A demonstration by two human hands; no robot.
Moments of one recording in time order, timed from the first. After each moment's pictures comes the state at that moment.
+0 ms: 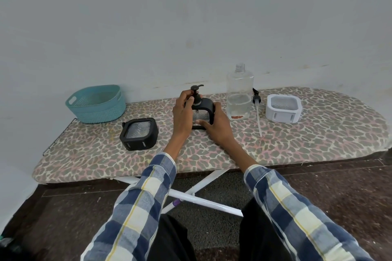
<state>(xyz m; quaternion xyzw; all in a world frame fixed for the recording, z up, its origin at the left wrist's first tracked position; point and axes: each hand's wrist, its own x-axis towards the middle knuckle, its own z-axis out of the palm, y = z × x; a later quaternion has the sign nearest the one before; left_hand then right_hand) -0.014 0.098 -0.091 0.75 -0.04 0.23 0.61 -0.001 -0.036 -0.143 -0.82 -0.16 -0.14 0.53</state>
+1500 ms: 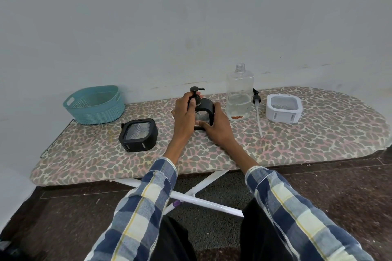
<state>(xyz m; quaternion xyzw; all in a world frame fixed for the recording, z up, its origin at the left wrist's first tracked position) -0.011 0.102 -0.105 0.82 -0.04 0.25 0.52 -0.001 -0.034 -0.143 -0.82 -0.16 -0.14 0.53</state>
